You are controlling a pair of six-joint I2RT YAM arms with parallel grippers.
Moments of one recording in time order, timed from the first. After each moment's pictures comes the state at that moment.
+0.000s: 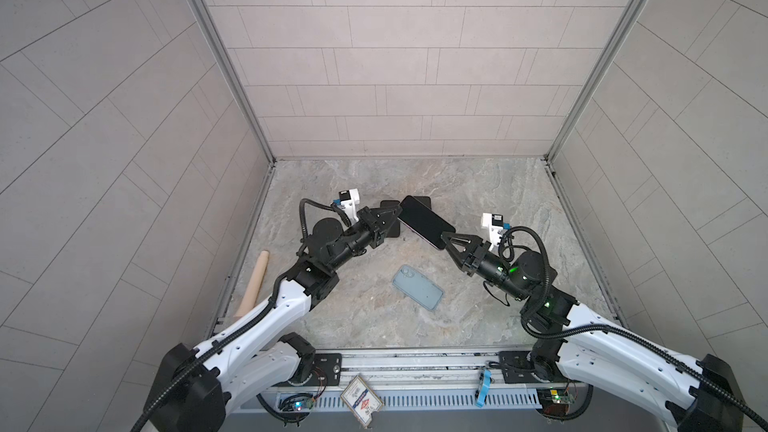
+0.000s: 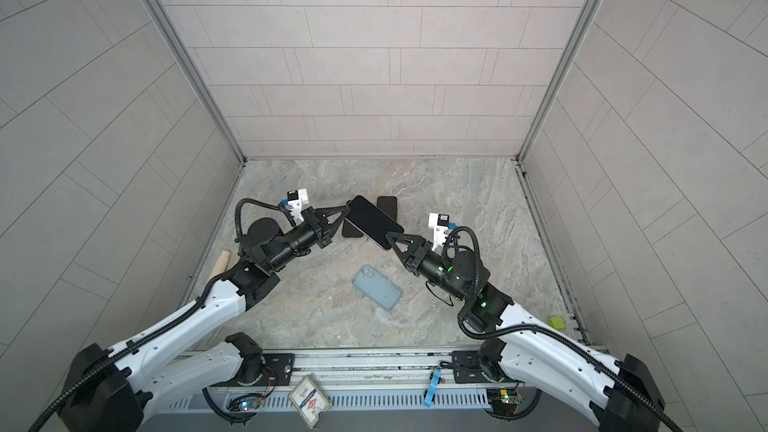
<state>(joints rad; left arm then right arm) -0.58 1.00 0.63 0.42 0.27 -1.42 0.76 0.78 0.45 0.44 -0.12 1.35</state>
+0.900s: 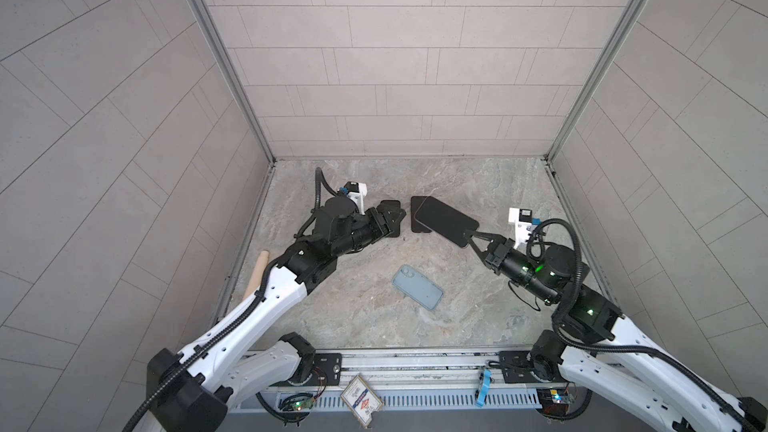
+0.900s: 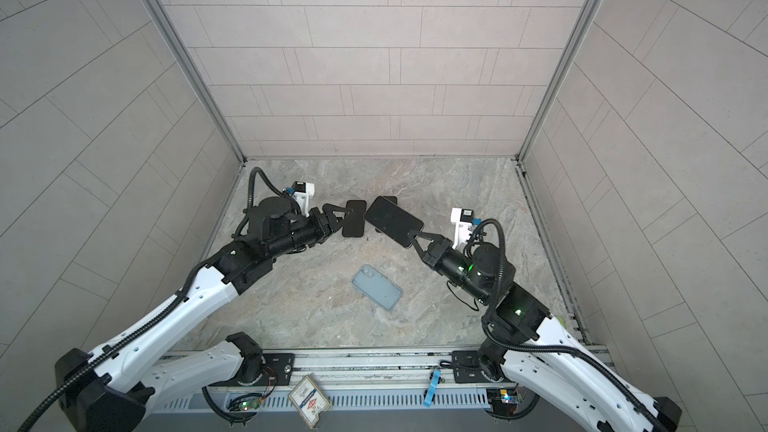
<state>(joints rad) -0.59 1.06 0.95 -0.31 0.20 -0.94 0.72 0.56 0.73 -0.23 -0.01 1.11</state>
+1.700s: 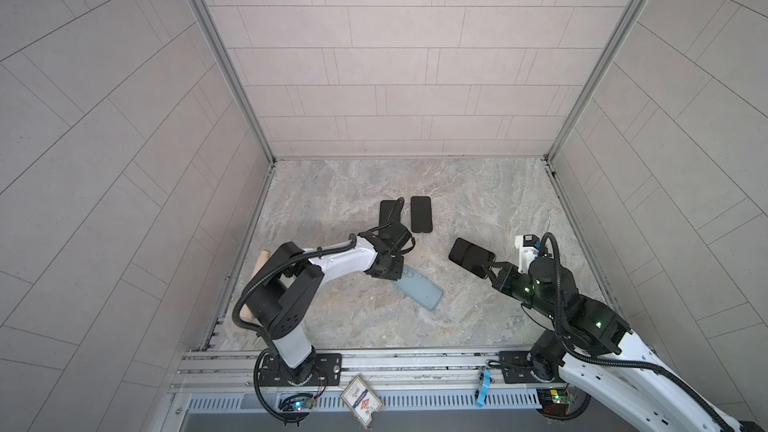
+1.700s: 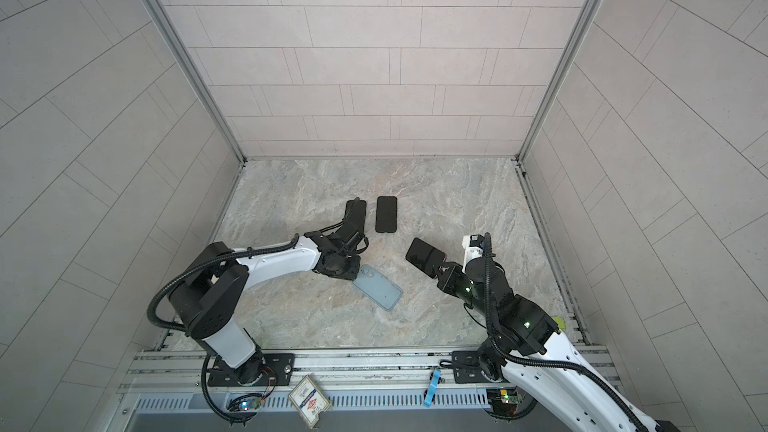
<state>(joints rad) -0.74 1.71 0.98 -0.57 -0.05 -0.55 0.64 0.47 0.56 -0.62 0.07 0.97</state>
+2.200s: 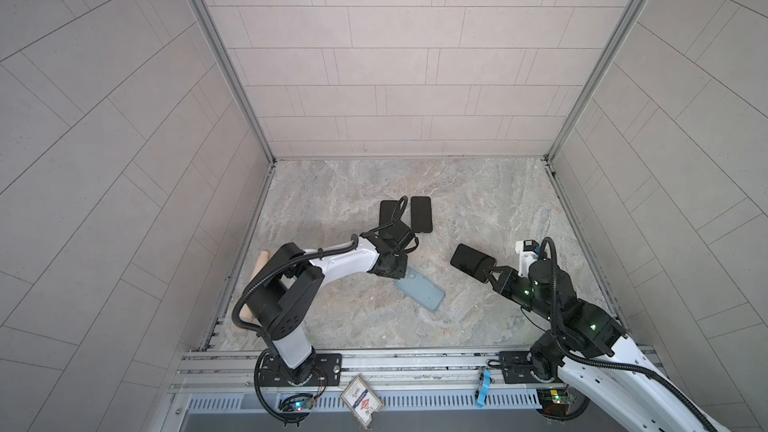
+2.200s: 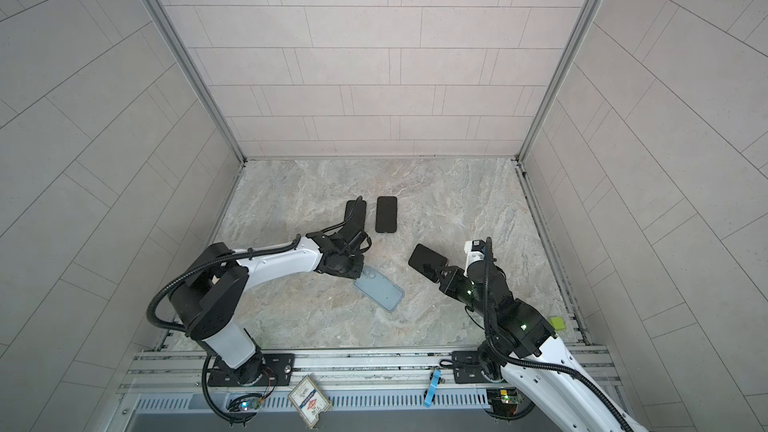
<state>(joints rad) -0.76 1.67 0.98 -0.54 -0.05 -0.56 0.57 0.43 0.49 -0.61 0.01 0.98</state>
